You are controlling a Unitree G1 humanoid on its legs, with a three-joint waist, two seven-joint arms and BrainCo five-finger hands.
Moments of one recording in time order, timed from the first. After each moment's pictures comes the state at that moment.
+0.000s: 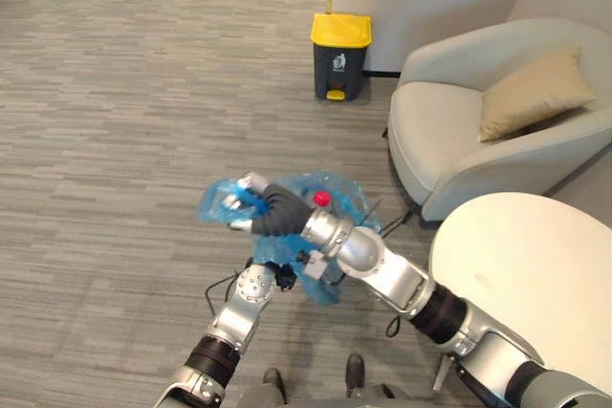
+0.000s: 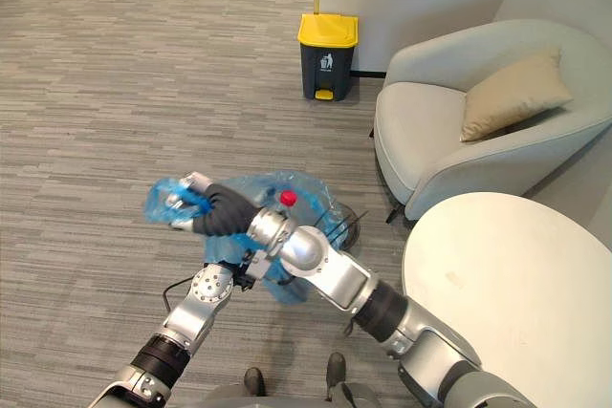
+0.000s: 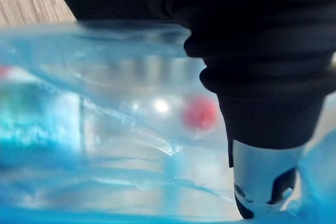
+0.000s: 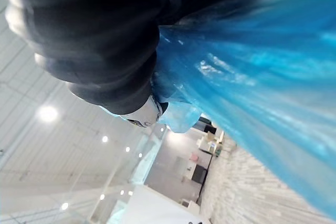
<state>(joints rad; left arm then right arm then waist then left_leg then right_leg) -0.19 0.16 -0.38 0.34 0.07 -0.17 0.14 -0.60 -0.14 0.86 0.02 0.15 -0.14 0.09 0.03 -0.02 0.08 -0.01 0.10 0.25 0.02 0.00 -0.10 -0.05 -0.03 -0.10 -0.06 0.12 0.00</state>
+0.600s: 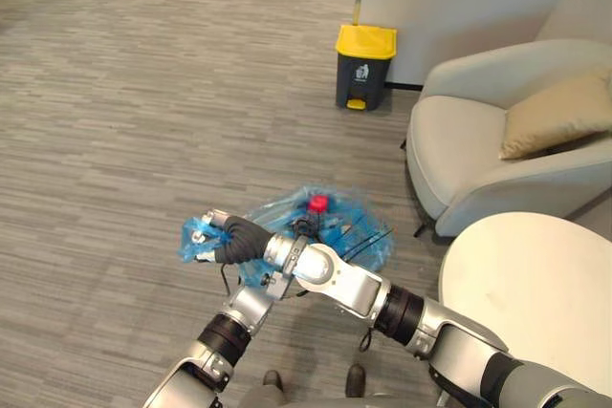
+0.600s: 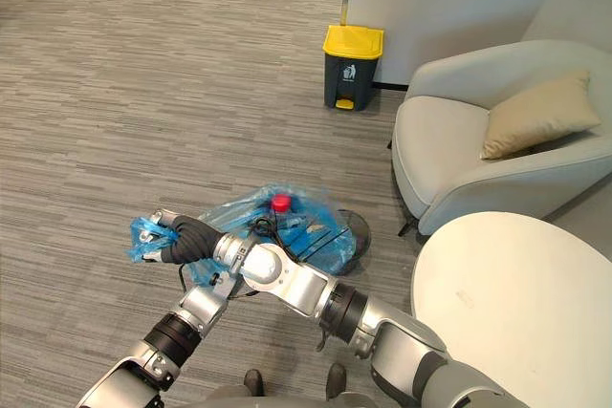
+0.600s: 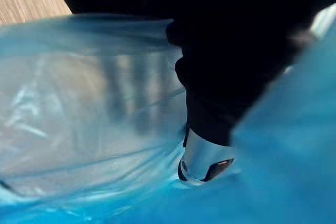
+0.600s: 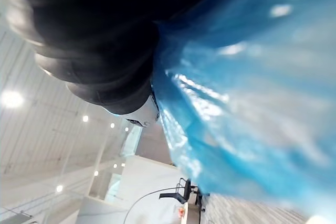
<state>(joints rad) -0.31 0.16 -0.48 0.36 0.09 -0.16 0.22 -0.64 -0.05 0.95 0.23 0.22 -0.12 0.06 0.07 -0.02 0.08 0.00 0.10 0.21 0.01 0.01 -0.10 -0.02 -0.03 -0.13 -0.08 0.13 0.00</state>
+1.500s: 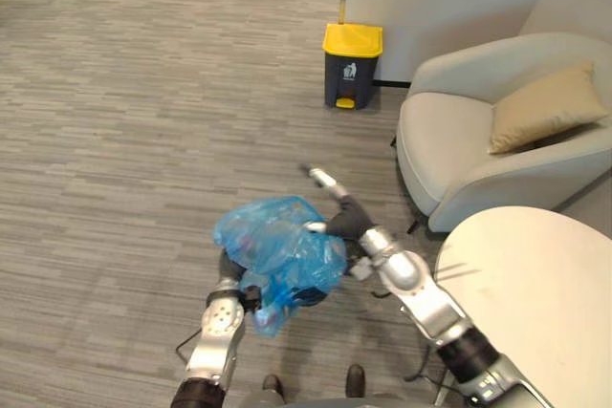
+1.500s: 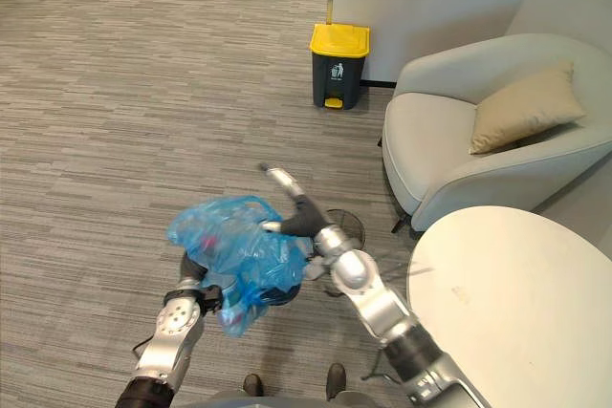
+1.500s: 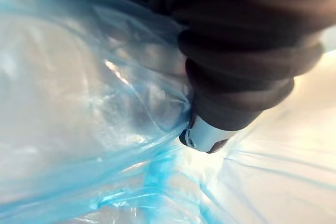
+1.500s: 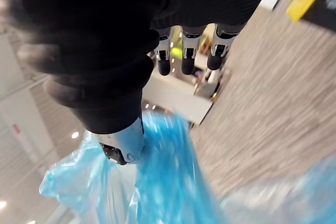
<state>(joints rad) 0.08 0.11 0.00 0.31 -0.07 -0.16 0.20 -0.15 -0.29 0.34 -0.07 -0.19 -0.18 0.00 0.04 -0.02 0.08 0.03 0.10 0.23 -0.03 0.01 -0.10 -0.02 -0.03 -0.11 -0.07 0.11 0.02</state>
